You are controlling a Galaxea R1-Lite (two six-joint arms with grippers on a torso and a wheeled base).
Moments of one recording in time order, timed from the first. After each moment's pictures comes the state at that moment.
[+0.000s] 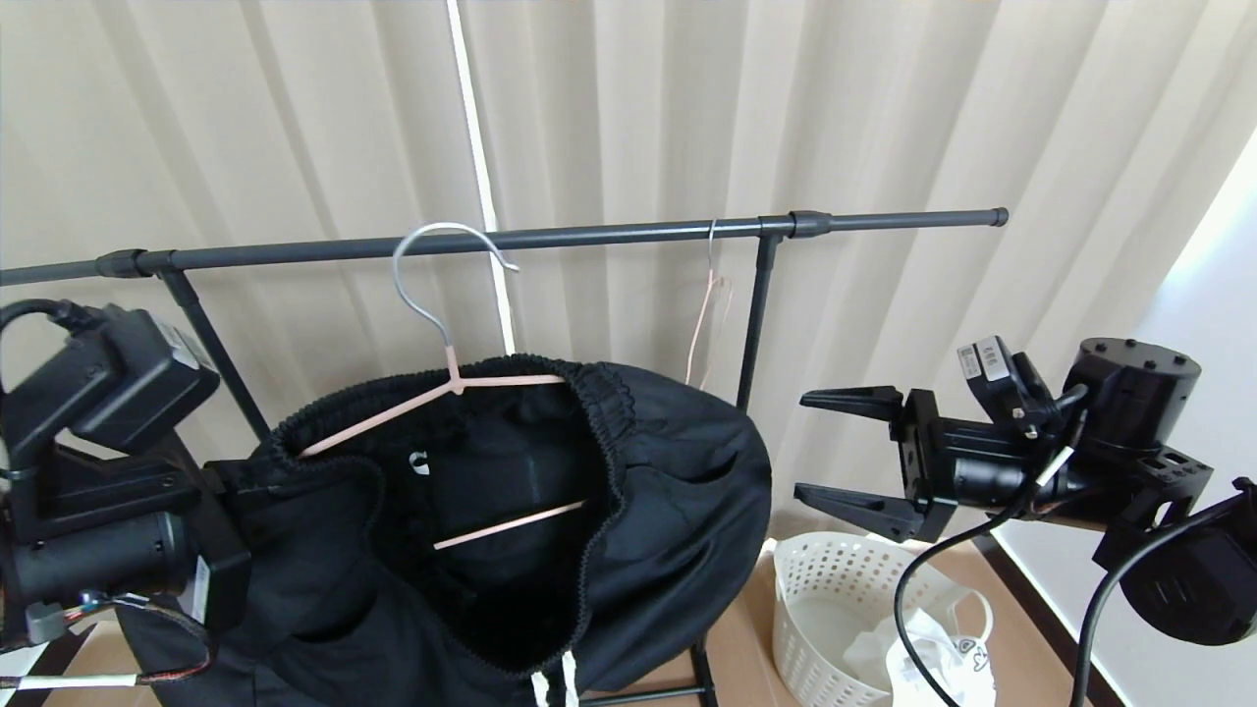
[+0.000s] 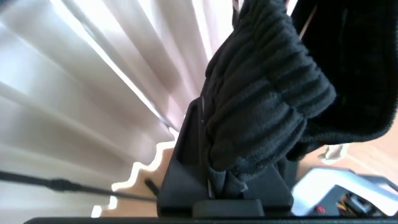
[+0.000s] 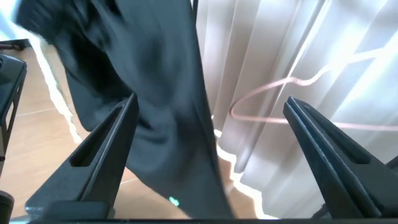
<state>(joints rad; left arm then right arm) -0.29 1.16 -0.64 -0.12 -0.27 0.40 0.21 1.85 -0.59 -1.13 1.01 -0.19</state>
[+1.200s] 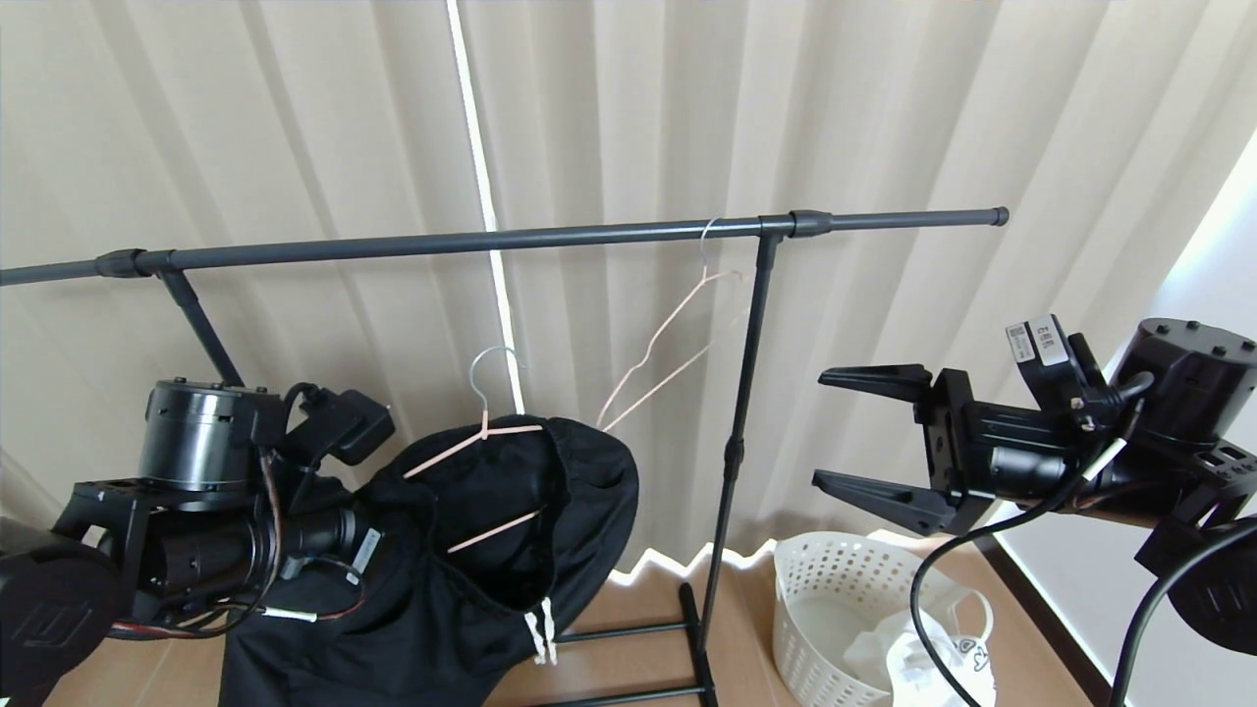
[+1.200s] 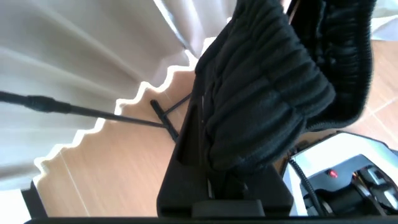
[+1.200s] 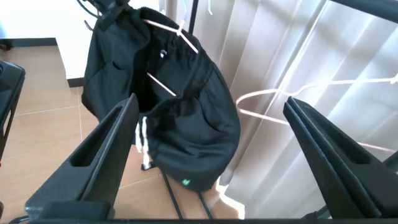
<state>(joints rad) -0.23 1.63 -0.59 -0.38 -0.03 0.33 0.21 1.76 -0.57 -1.13 1.01 -0.20</state>
